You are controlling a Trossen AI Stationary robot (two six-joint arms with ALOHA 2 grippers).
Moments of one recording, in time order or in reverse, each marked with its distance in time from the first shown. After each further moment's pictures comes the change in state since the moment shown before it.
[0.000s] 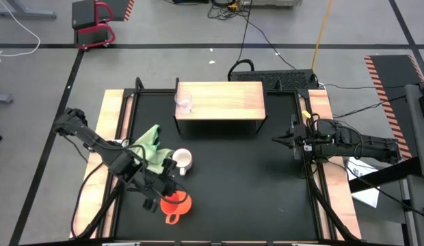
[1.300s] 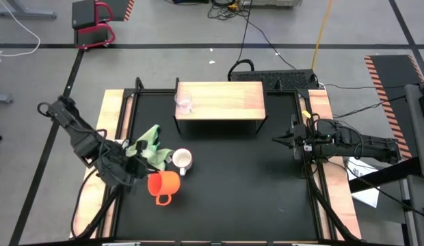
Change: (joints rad) left arm -0.144 -0.384 -0.181 -0.062 -0.340 -0.186; right arm 0.000 0.000 0.000 0.001 0.000 0.000
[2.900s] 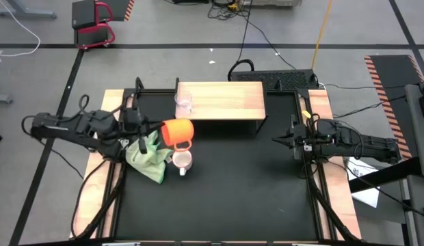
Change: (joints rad) left arm 0.590 -0.315 -0.212 0.550 0.088 0.293; right arm 0.000 0.000 0.000 -0.001 0.000 0.005
